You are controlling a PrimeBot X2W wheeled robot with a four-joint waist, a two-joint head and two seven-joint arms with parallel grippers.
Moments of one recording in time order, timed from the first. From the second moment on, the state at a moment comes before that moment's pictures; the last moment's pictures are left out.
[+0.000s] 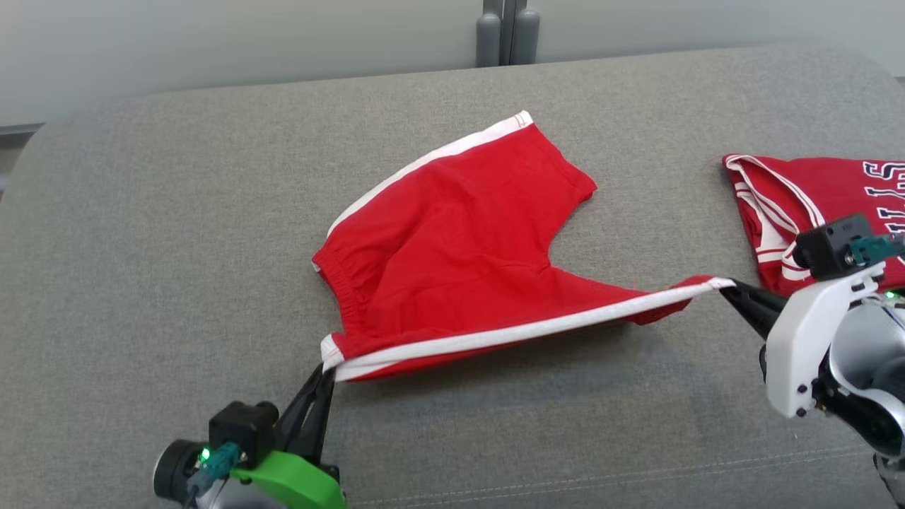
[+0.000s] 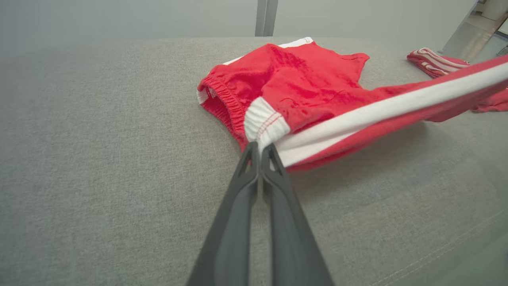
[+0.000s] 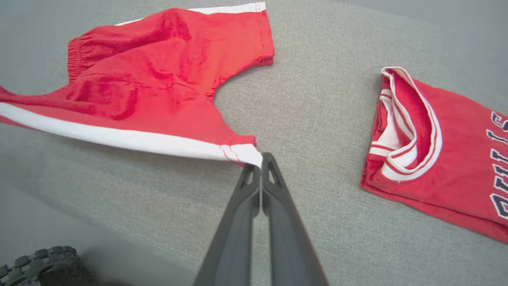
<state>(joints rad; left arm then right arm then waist) -0.08 0.41 -0.65 0.10 -0.61 0.21 -0.16 -0.13 -0.46 0.10 -0.25 0.53 0.13 0.76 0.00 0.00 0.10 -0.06</state>
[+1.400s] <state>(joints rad) -0.80 0.17 -0.64 0.53 -0.62 0.08 -0.06 -1.24 -0.54 0.71 0.67 0.45 0.13 0.41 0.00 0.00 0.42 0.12</state>
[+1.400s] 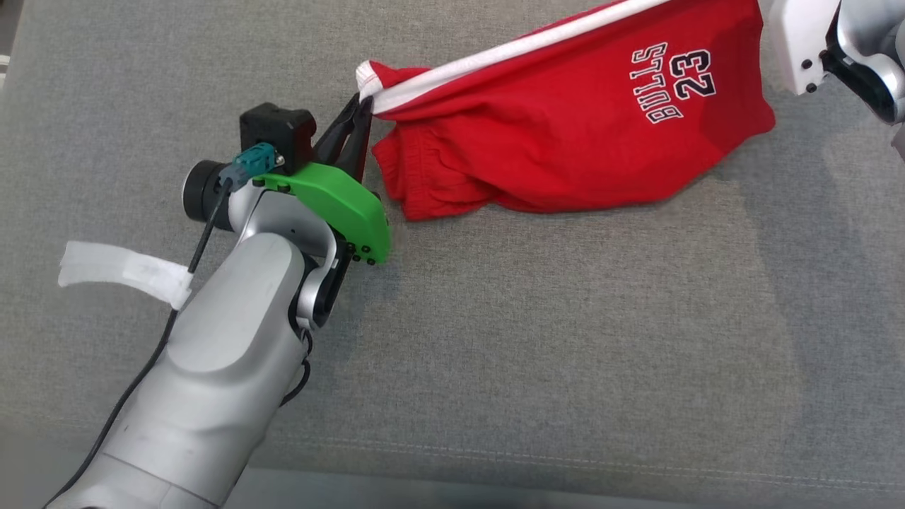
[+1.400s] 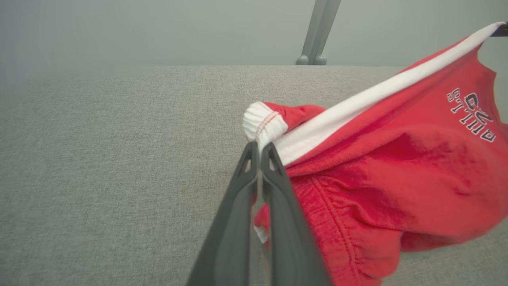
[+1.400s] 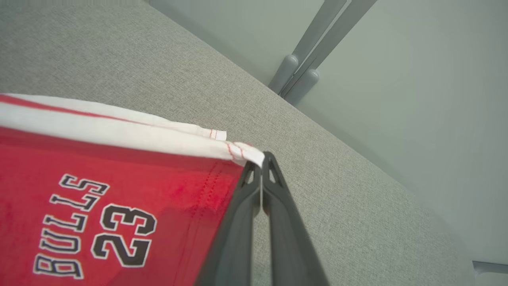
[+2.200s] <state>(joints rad) -0.86 0.14 -0.59 0.68 -0.65 0.10 -0.22 -1.24 -0.45 0.72 0.90 0.51 0.13 0.16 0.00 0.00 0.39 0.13</state>
